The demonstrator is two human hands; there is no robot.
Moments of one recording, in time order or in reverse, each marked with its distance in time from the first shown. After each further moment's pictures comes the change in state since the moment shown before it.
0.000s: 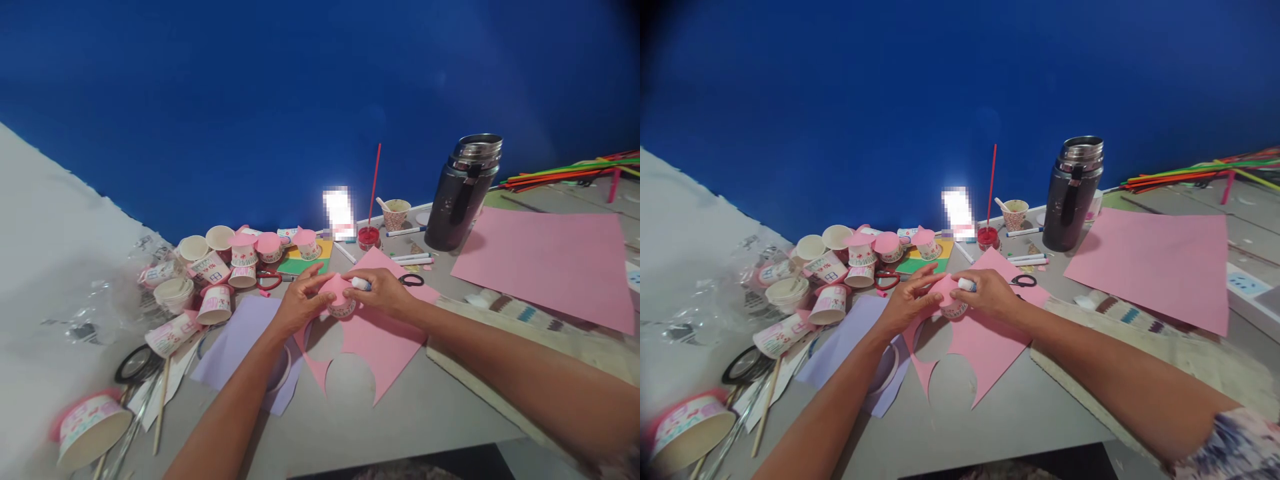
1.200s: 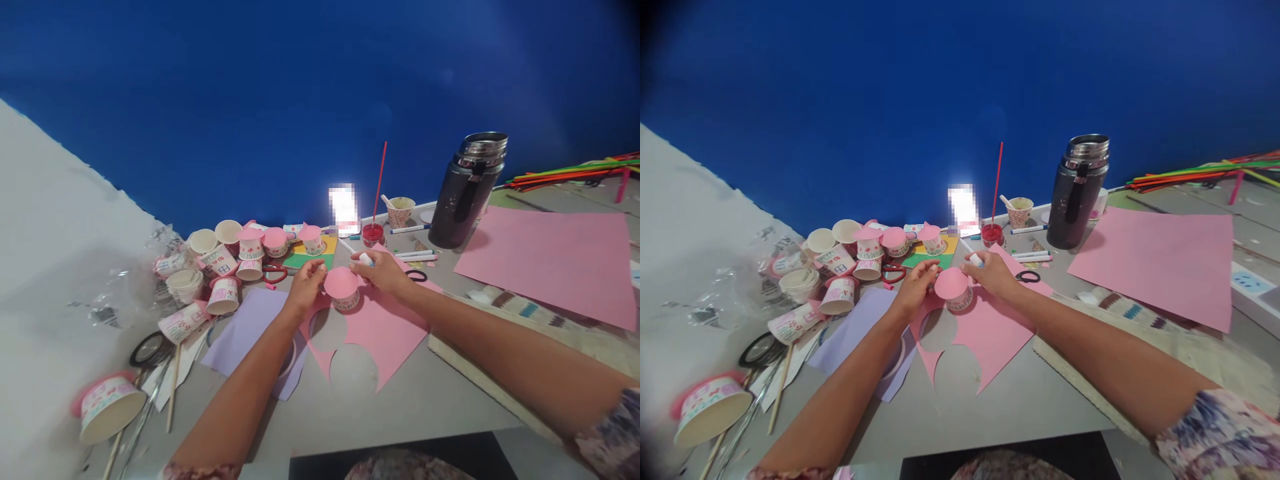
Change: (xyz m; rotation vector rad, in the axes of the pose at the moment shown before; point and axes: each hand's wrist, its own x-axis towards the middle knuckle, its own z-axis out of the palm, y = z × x) left_hand 0.017 -0.013 0.018 -0.421 0.248 -0.241; right_hand 0.020 -0.005 -0.001 0.348 0.059 0.308
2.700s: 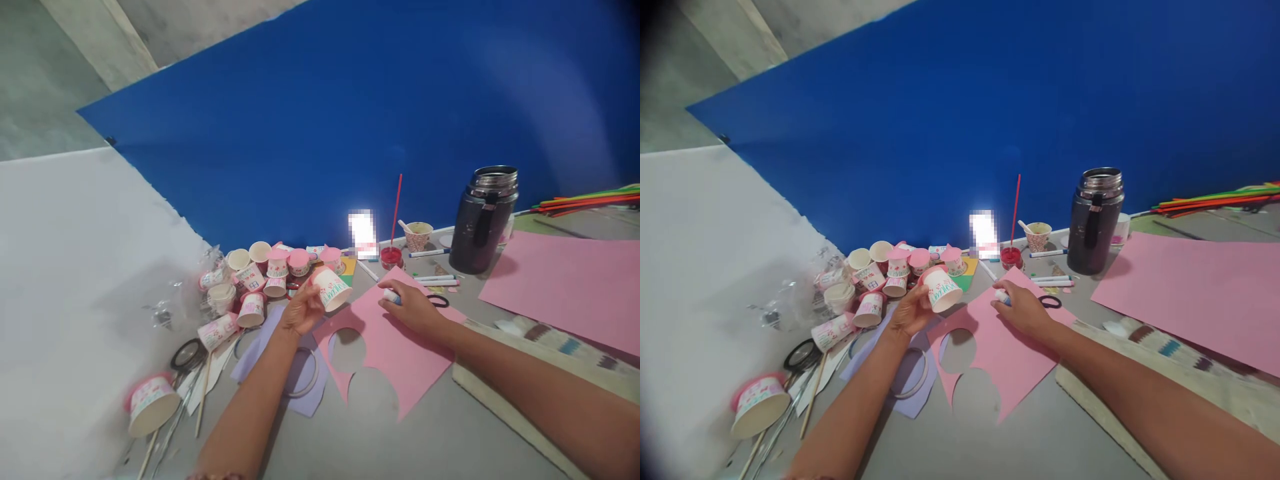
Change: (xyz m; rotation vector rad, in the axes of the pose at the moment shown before) left_hand -0.011 0.026 -0.038 -0.421 -0.176 0.020; right_hand -0.016 0.026 -0.015 -0.450 0.009 -0.214
